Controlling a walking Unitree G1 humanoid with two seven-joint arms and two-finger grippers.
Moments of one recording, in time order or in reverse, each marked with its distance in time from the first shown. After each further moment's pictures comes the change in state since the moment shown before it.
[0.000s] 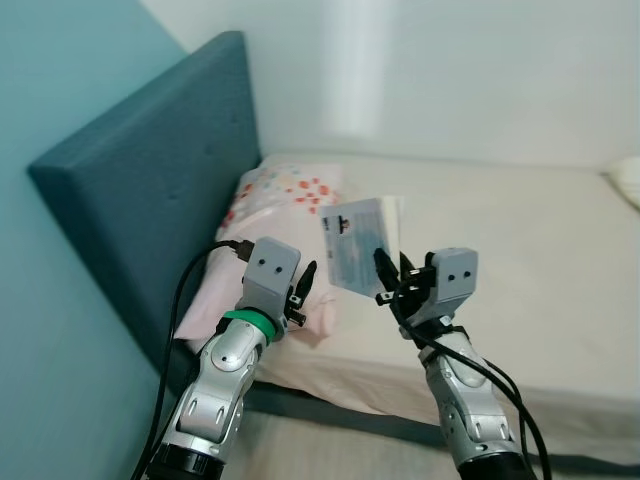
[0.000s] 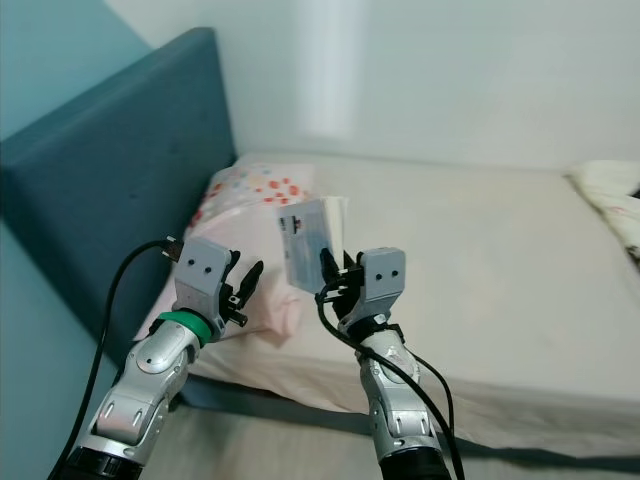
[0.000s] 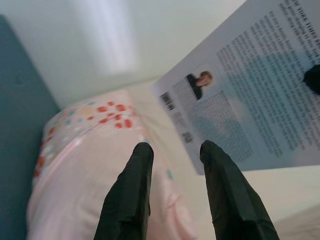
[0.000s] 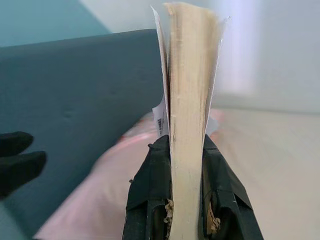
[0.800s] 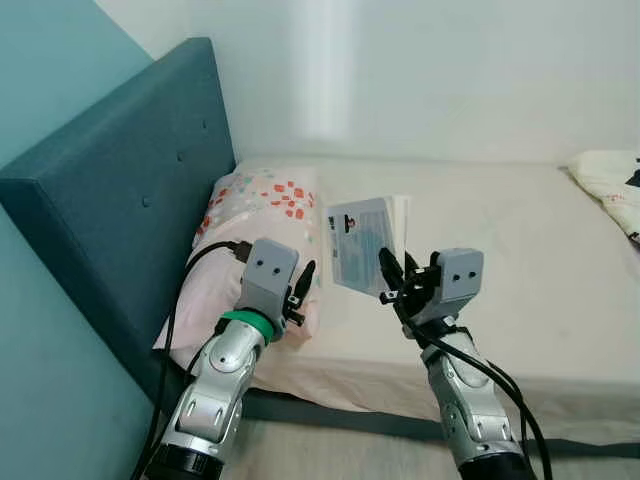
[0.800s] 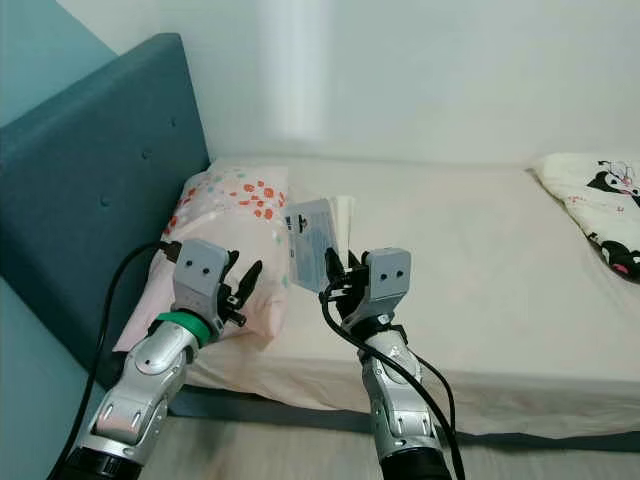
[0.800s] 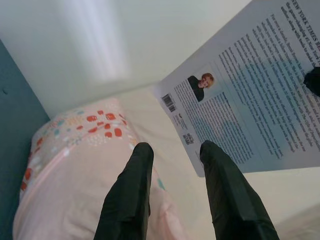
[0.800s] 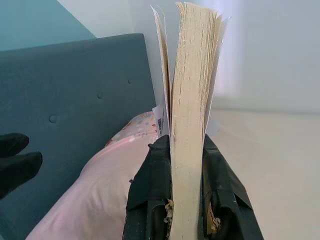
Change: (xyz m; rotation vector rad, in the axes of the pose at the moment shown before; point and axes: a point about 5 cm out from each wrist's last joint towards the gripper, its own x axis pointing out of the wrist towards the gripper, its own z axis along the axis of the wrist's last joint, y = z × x) left arm 0.000 0.000 -0.002 -0.007 -0.013 -0.001; right arm -0.001 -0.001 -0.001 0.004 0.002 -0.013
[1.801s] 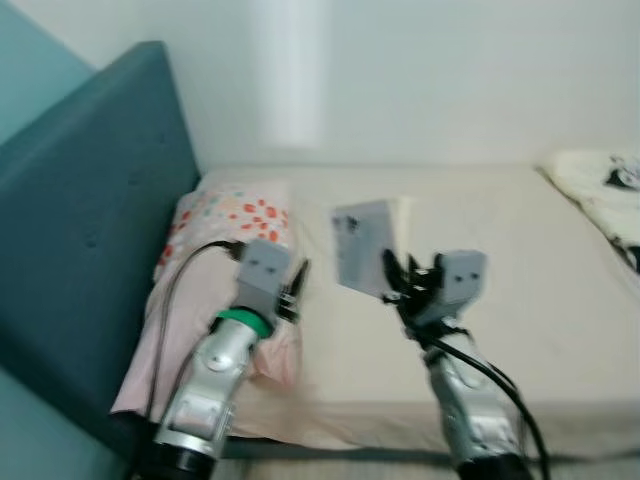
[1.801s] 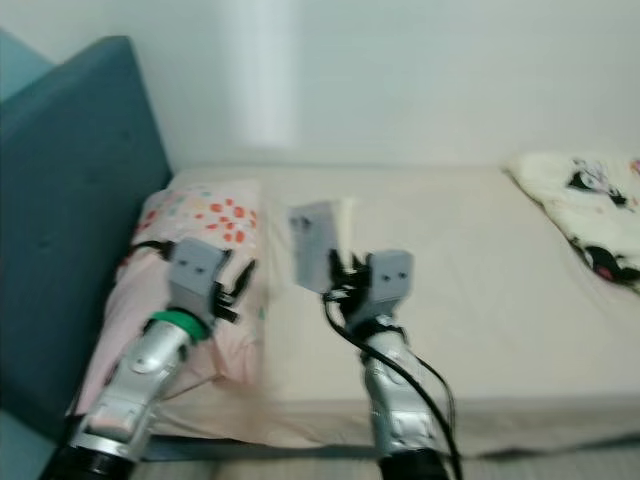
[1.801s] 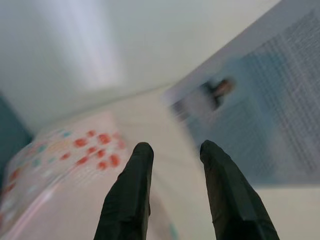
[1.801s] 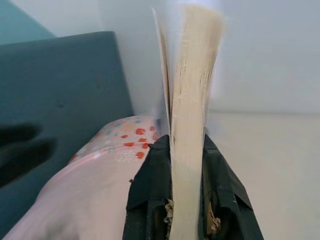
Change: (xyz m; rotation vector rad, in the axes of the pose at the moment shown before) left arm 0.000 0.009 0.000 0.005 -0.010 0.035; right arm 0.003 0.010 -0.001 0.009 -0.001 0.038
